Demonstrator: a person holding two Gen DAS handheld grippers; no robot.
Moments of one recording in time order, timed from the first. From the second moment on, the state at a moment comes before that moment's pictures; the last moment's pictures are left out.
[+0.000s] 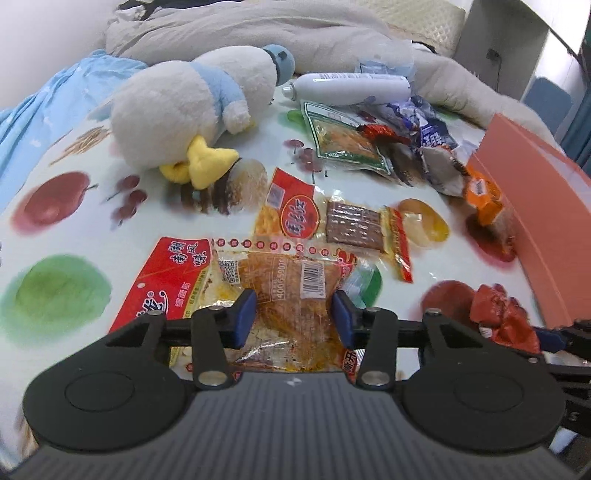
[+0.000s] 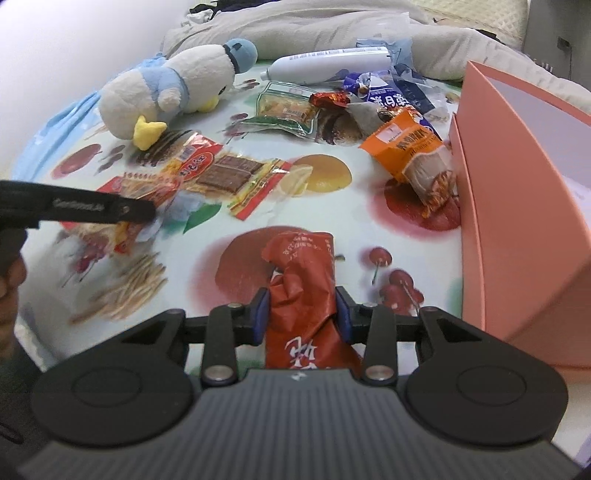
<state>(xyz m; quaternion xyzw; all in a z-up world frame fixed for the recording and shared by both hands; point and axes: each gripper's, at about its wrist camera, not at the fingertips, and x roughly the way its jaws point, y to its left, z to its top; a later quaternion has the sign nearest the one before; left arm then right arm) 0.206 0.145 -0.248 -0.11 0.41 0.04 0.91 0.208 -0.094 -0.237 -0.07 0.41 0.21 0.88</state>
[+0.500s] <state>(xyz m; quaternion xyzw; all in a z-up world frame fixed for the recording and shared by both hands) 0.154 0.111 -0.186 -0.14 0.38 0.02 0.91 0.168 -0.122 -0.178 -0.03 0.37 0.19 0.91</state>
